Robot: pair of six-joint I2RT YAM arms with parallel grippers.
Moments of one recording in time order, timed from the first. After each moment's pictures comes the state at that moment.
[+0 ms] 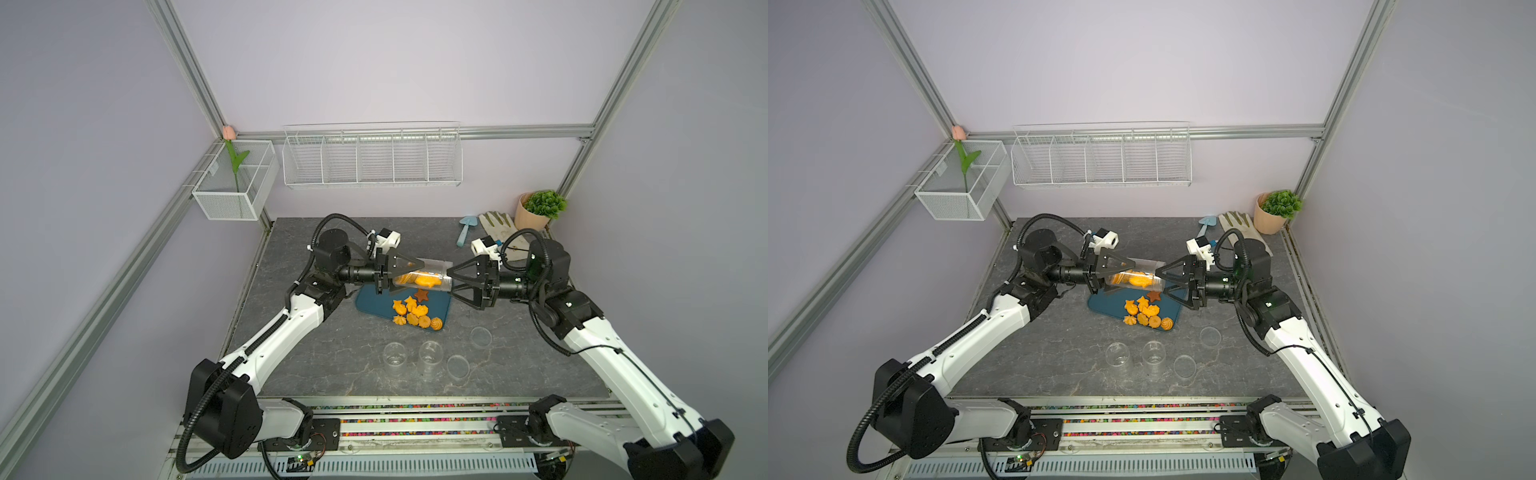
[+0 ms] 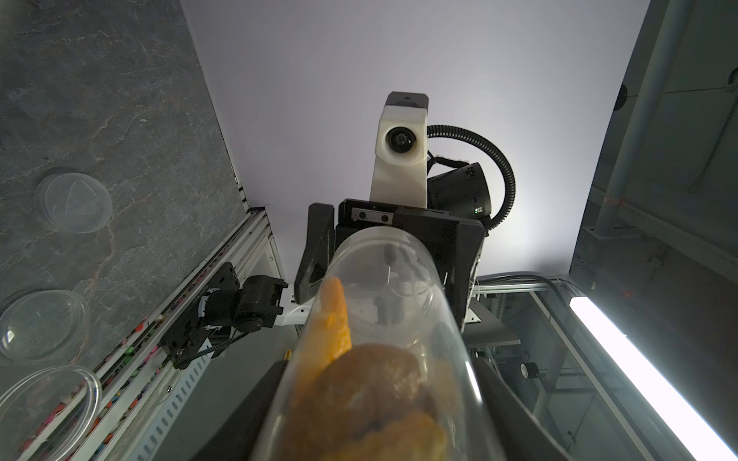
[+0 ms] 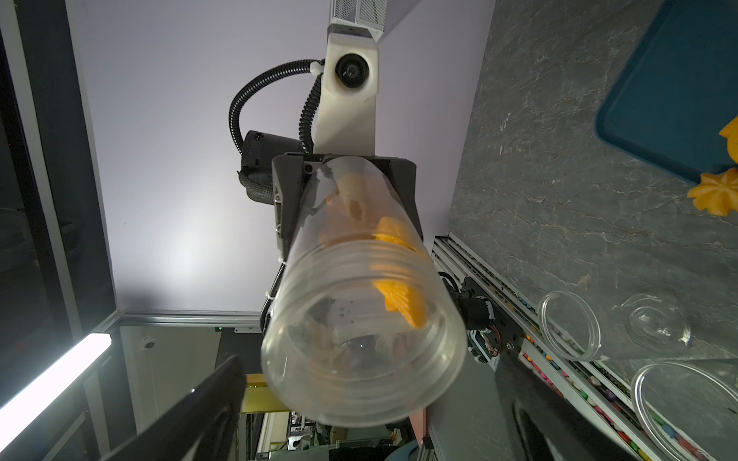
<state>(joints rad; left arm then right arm) -0.52 1.34 1.07 0.25 1.19 -1.44 0.41 1.08 1.05 -0.24 -1.03 1.18</state>
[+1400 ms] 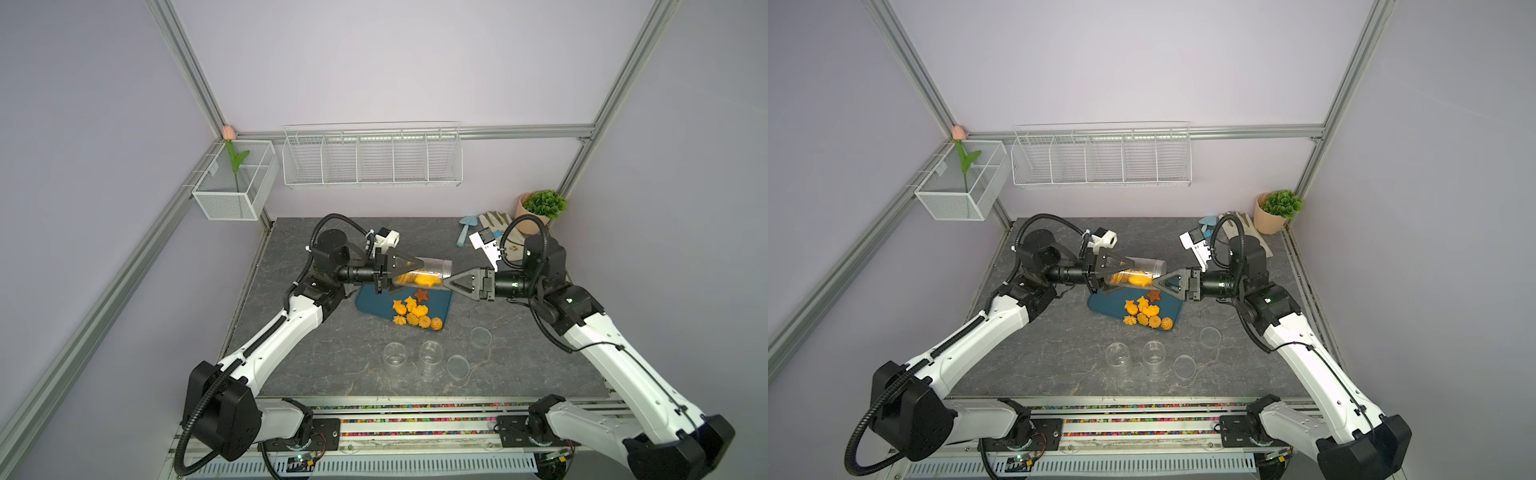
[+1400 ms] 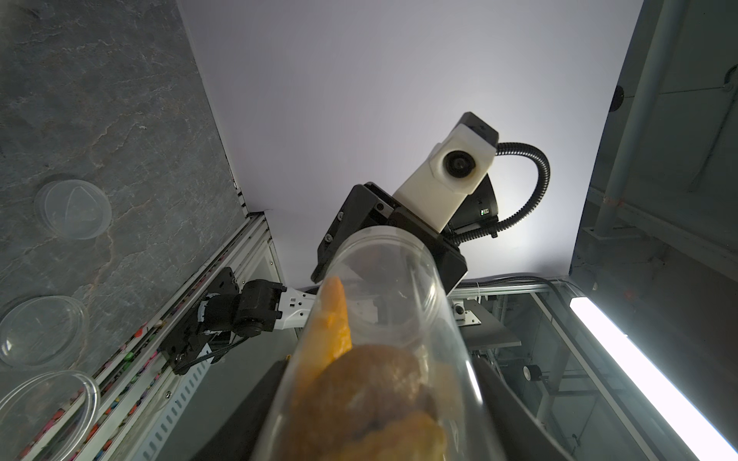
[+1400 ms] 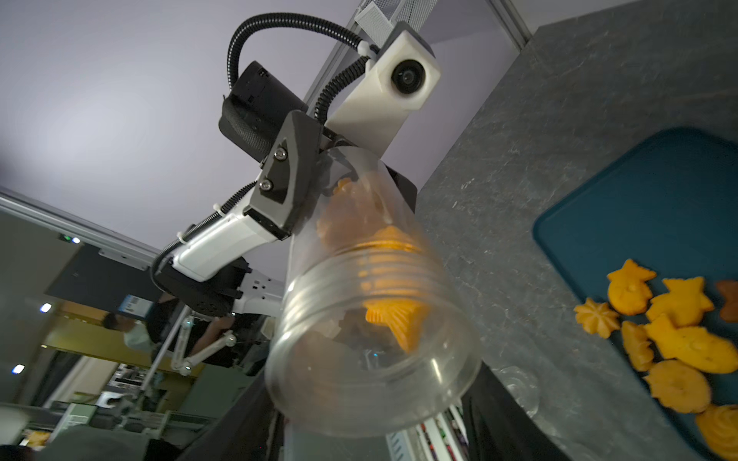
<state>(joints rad) -0.52 1.33 1.07 0.26 1.18 -1.43 0.44 1.07 1.10 -0.35 -0.92 0.51</state>
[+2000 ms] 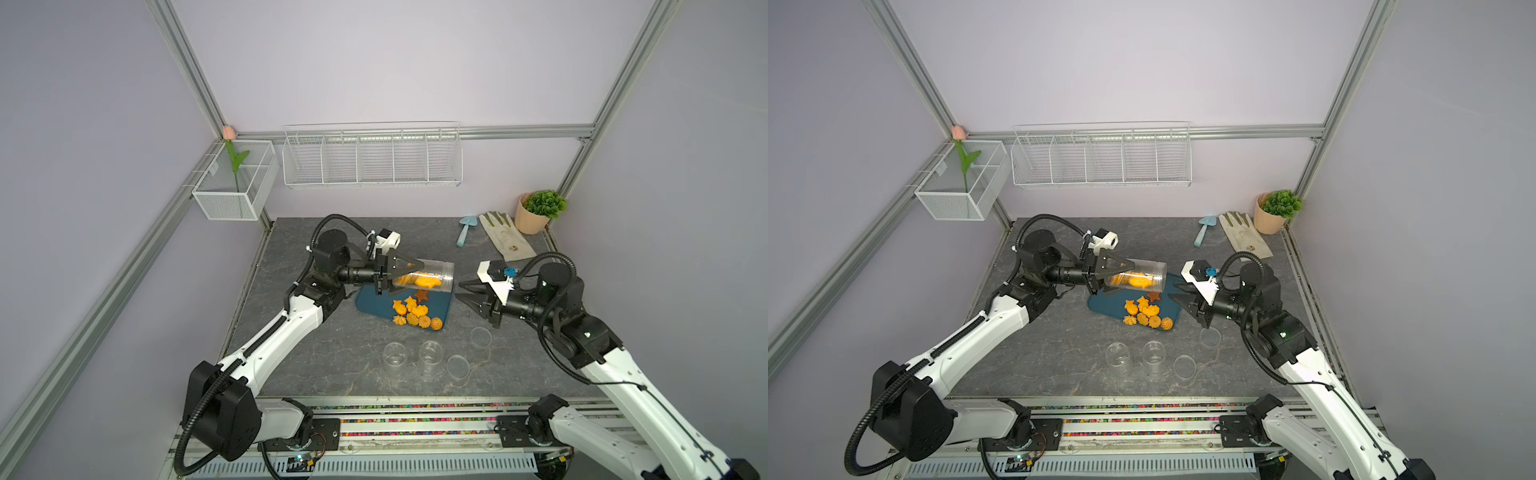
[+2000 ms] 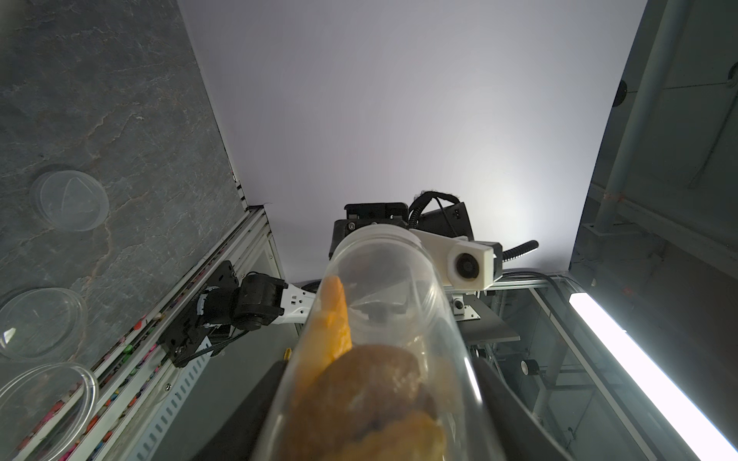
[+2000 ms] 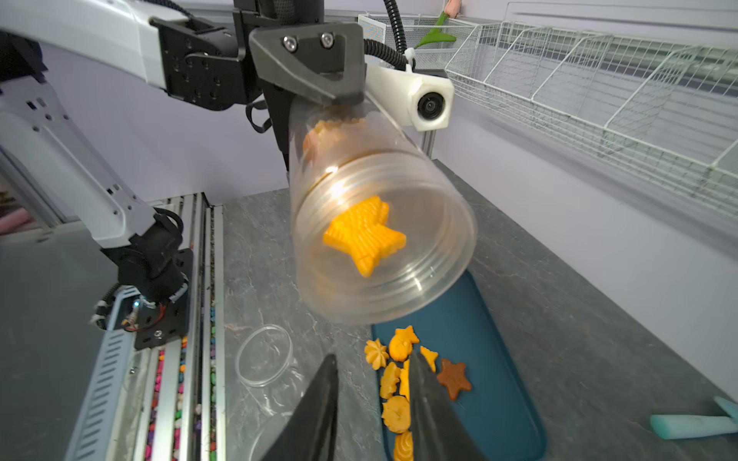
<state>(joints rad) -0.52 1.33 1.07 0.25 1.19 -1.44 0.48 0.84 0.92 -0.35 -0.62 -0.29</state>
